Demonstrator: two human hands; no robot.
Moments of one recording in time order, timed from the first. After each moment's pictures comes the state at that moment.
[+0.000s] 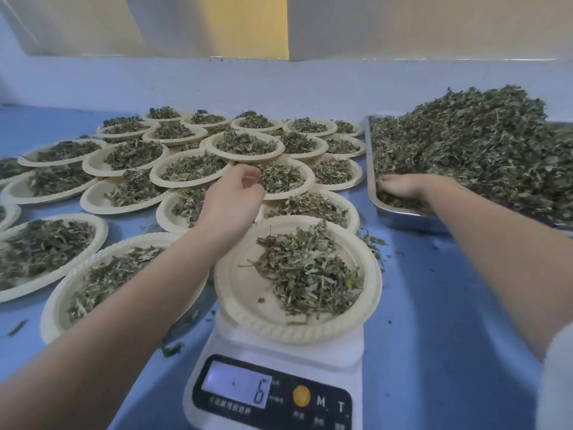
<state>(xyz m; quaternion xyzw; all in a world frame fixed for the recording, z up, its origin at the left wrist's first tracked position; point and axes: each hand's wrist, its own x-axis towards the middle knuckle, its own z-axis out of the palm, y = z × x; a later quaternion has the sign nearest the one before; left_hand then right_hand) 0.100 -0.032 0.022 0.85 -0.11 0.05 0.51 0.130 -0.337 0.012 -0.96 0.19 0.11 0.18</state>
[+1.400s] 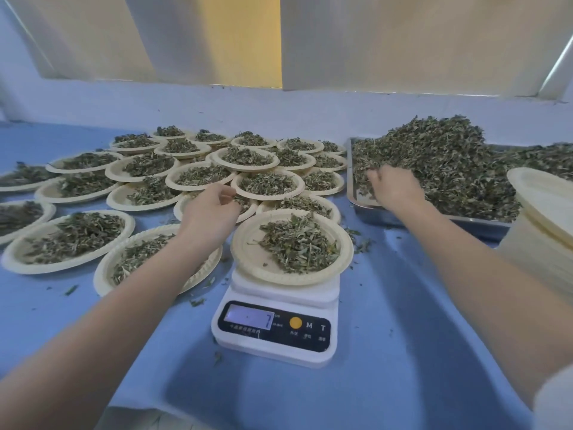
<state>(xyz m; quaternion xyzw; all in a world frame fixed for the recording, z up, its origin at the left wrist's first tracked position) 0.053 0.016 0.023 0.87 -0.09 0.08 0.49 0.049 -0.288 0.034 -0.94 0.25 -0.19 0.10</state>
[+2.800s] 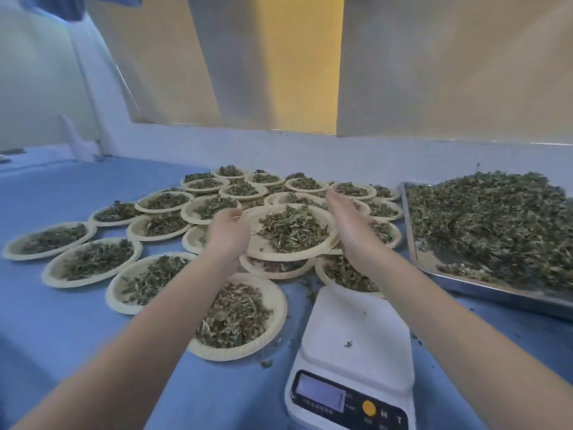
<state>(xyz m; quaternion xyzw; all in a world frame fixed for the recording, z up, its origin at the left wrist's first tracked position) 0.097 0.071 0.073 0.77 0.04 0.09 0.63 0.075 -0.109 0.081 -0.78 0.03 -0.11 0.62</state>
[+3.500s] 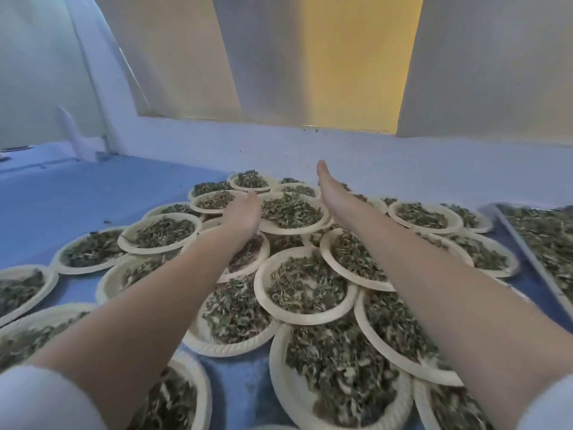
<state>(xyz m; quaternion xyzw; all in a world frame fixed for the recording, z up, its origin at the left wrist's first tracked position) 0.366 0.096 0.081 0.89 0.05 0.08 0.45 0.383 -0.061 0.099 -0.83 0.02 0.03 0.55</state>
